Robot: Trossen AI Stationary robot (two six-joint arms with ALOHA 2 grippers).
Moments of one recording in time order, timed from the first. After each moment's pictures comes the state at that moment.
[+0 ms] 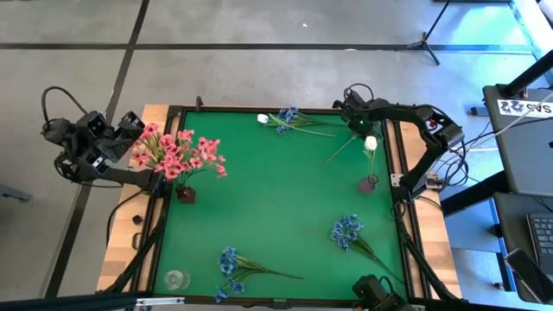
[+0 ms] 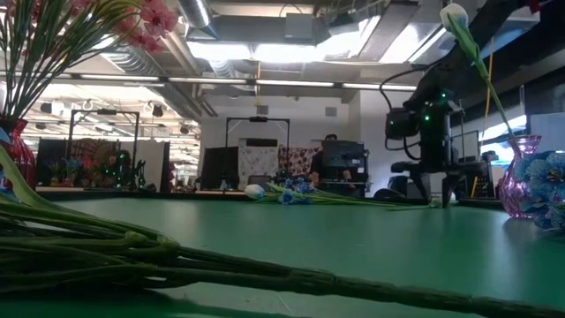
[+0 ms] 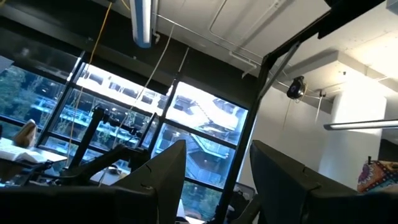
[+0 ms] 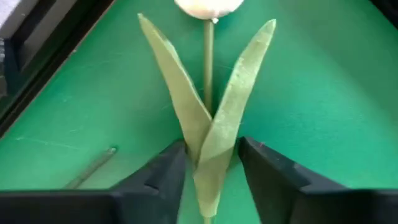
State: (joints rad) left arm -0.12 0.04 0.76 -0.19 -0.09 -0.36; right arm -0.96 1.73 0.91 -0.64 0.16 1.41
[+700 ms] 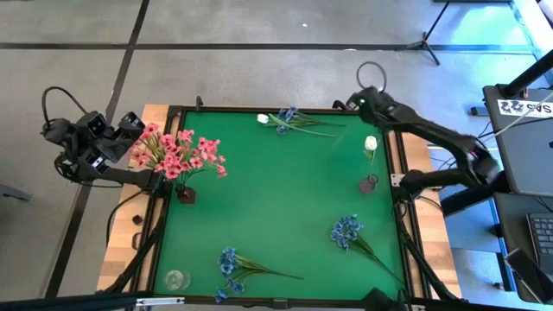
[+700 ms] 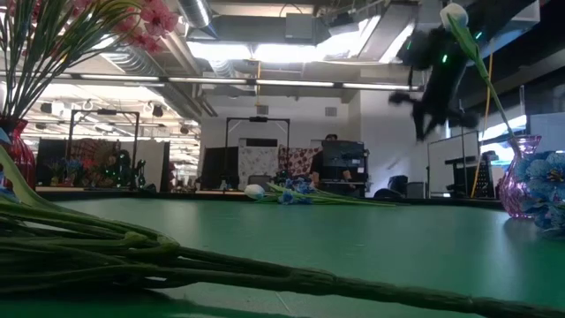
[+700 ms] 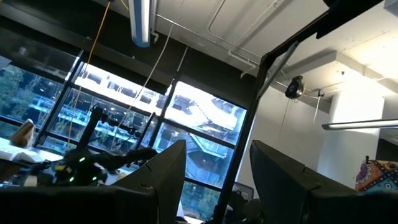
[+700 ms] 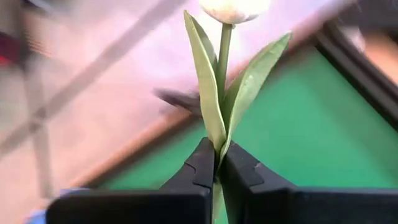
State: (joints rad) left arm -0.12 0.04 0.76 -0.19 -0.09 -0.36; right arm -0.80 1.22 0.90 -0.54 0.44 1.21
